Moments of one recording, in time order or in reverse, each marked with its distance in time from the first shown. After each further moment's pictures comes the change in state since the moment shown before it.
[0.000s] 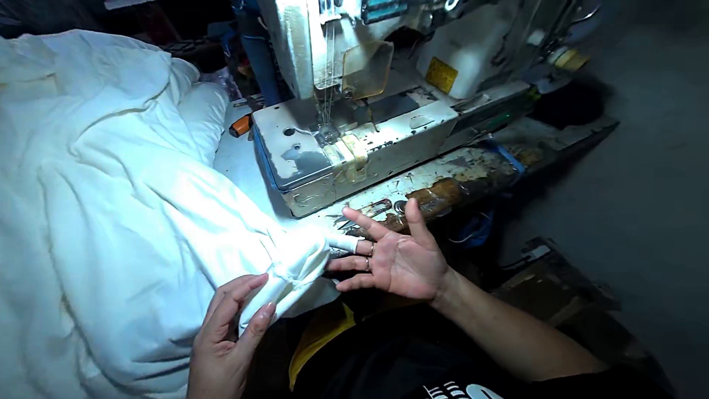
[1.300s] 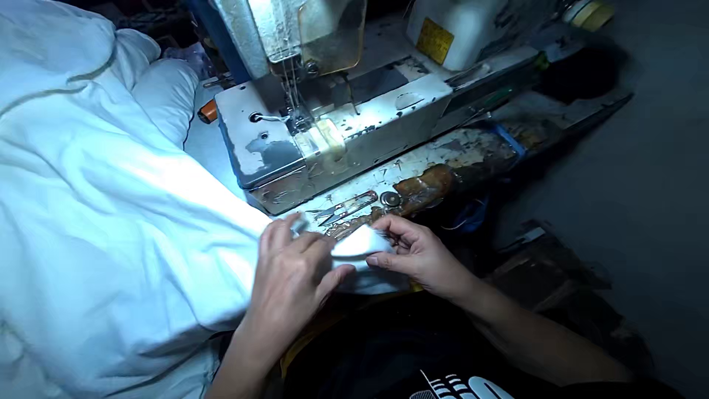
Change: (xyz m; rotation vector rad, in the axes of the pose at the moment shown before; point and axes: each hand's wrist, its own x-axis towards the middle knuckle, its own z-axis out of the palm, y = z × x) left_hand 0.070 0.025 0.088 0.581 -0.318 0.443; right_hand -0.037 -0.017 -0.003 -1.108 0.493 -0.245
